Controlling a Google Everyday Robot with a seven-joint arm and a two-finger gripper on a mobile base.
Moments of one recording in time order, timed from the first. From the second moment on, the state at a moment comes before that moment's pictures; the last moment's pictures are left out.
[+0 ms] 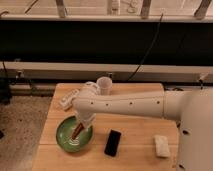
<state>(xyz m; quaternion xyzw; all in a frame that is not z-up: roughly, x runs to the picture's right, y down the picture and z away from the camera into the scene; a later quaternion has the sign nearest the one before) -0.114 0.192 0.757 -0.26 -0.23 -0.38 0.86</state>
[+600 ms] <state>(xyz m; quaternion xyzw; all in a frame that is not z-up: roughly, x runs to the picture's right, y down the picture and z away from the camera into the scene) -0.127 0.200 0.757 -0.27 -0.25 -0.40 0.84</state>
